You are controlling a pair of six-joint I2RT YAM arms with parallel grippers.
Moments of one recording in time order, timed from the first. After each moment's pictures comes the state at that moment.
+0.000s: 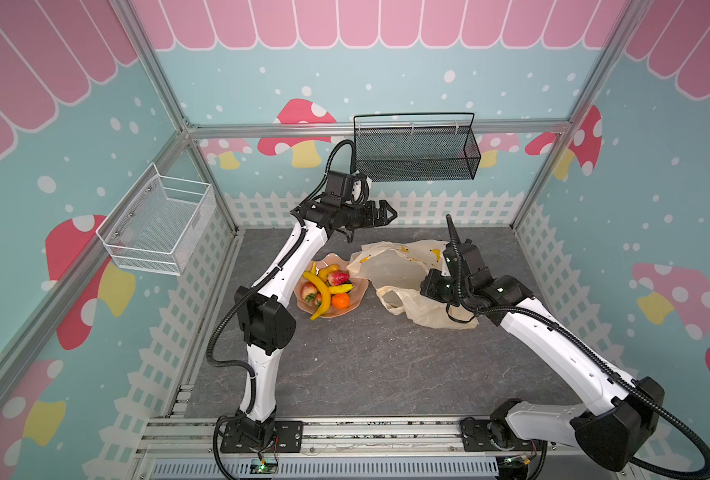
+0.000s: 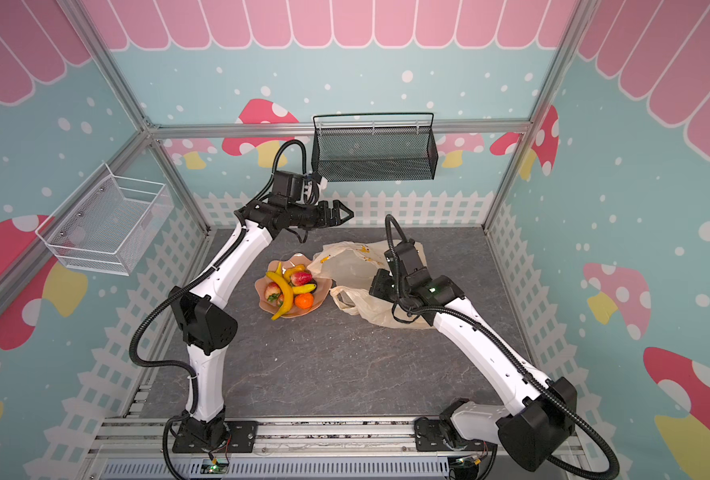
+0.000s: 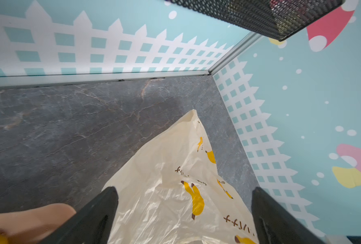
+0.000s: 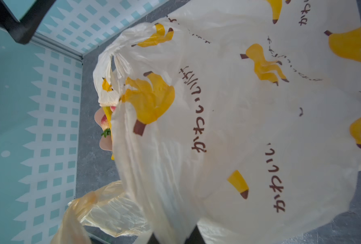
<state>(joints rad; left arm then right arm) -0.42 2.13 2.30 -0.77 0.45 -0.46 0.54 1.25 1.22 -0.73 -0.02 0.77</state>
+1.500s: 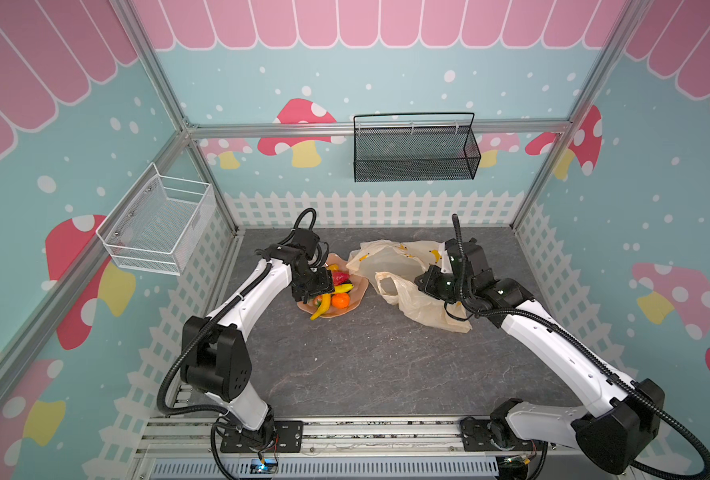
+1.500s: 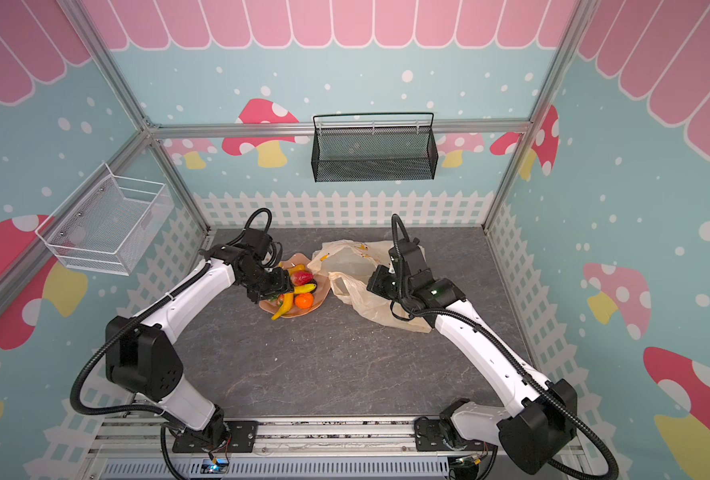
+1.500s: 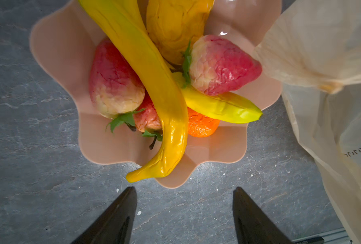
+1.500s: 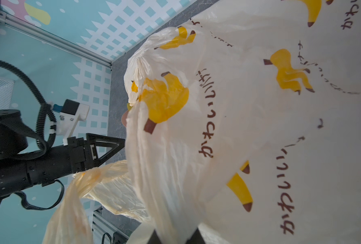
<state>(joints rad) -0.29 1.69 1.43 -1.02 0.16 -0.52 0.53 1.25 1.18 -0.60 -0.13 0.81</state>
